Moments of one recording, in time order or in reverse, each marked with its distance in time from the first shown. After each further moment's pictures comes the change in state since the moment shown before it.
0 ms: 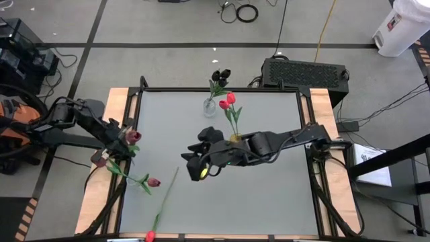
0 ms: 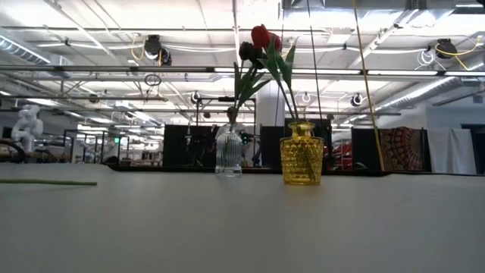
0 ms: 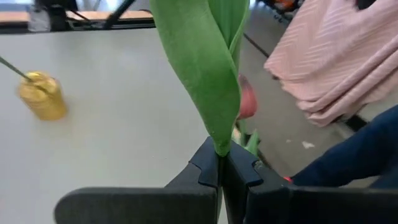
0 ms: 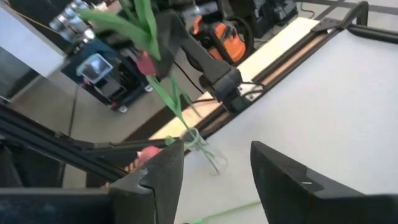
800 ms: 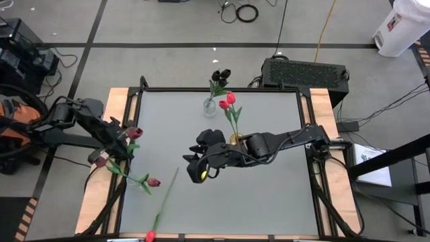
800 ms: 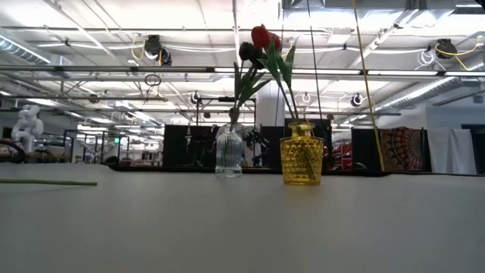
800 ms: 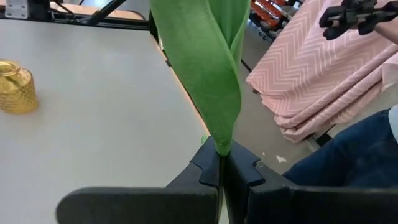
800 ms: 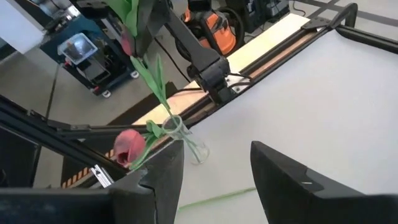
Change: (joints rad) left arm 0.000 0.000 -0.006 0.047 0.064 -0.146; right arm -0.001 0.013 -0.001 -0.055 0.002 -0.060
